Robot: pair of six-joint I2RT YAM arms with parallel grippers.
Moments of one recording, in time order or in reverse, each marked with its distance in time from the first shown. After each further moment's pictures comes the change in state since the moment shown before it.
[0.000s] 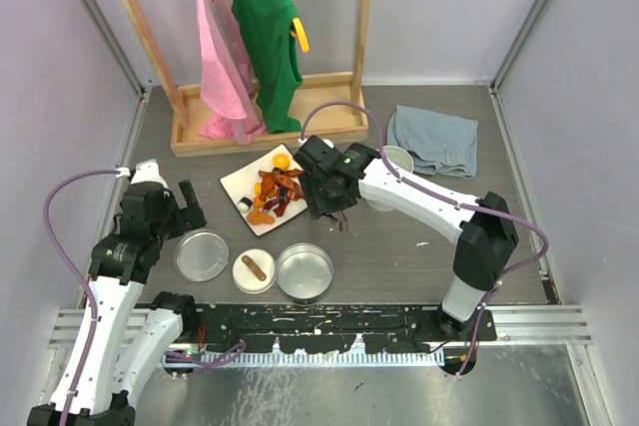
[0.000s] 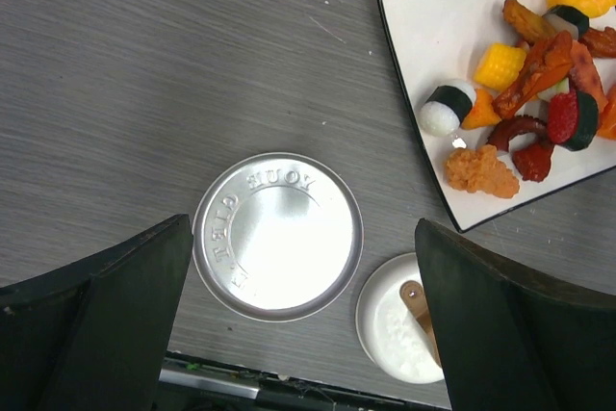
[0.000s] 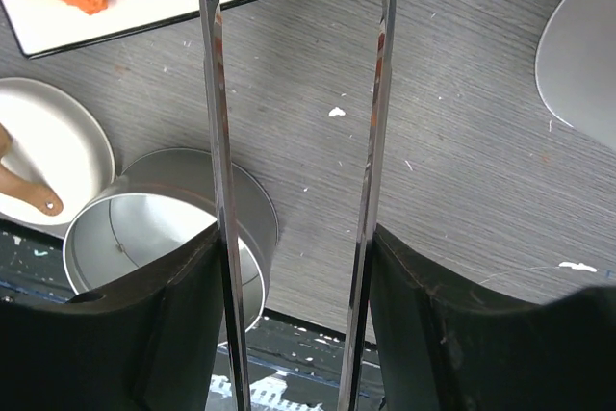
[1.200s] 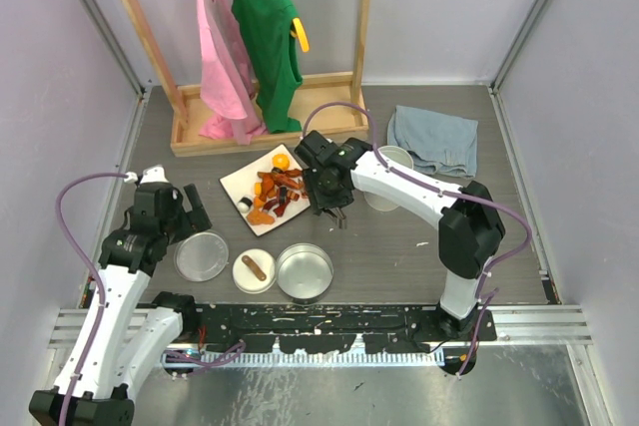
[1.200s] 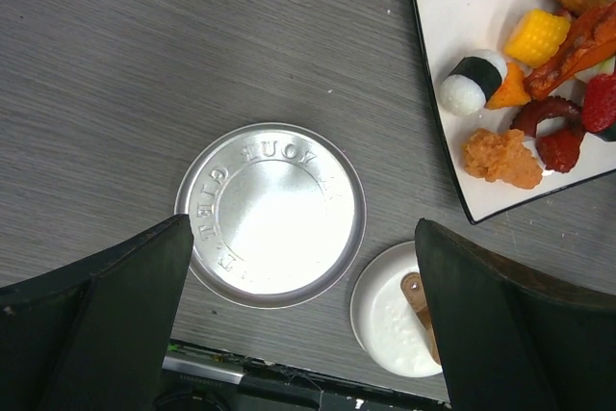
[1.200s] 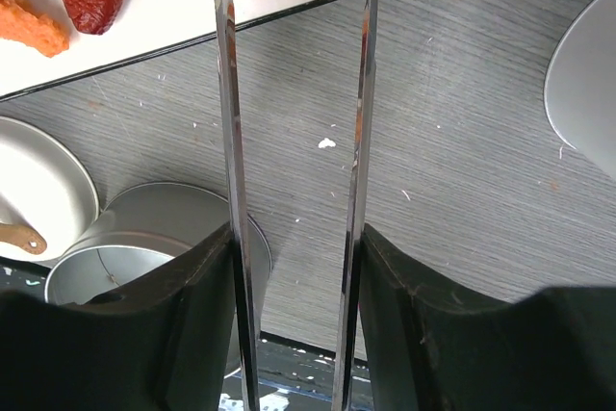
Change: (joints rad) left arm 0.000 0.037 -0.063 0.011 0.007 -0.080; right arm -0.062 0.104 0.013 0.037 -0.041 -0.017
